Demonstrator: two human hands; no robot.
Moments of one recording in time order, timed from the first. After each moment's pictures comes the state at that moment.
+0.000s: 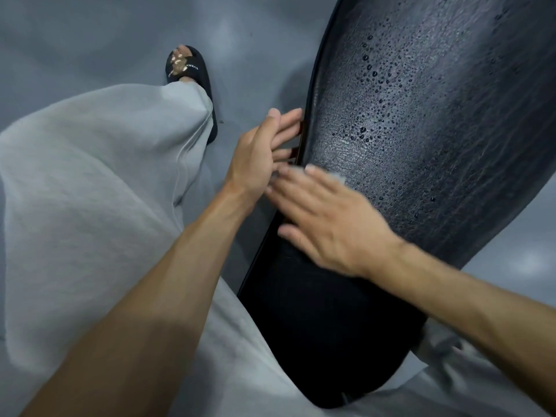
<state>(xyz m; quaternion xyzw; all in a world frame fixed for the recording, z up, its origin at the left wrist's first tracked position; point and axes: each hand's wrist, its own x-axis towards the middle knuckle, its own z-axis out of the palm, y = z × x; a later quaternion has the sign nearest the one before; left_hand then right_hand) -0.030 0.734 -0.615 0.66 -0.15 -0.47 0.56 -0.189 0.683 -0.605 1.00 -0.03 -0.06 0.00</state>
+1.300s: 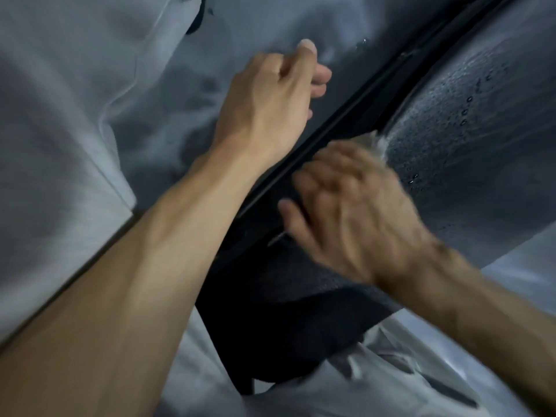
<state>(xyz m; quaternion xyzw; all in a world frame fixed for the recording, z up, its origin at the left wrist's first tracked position) 0.023 0.727 -0.648 0.68 -0.03 -0.45 0.58 -0.094 0.667 -0.566 0.94 0.00 -0.33 0.07</state>
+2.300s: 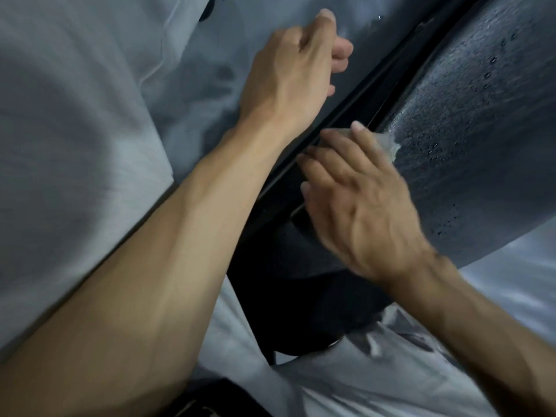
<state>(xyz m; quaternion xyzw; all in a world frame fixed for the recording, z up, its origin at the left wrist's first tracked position) 0.018 0.729 -0.639 0.69 -0.04 -0.44 0.58 -0.130 0.687 -0.578 0.96 -0.05 -0.26 0.03</state>
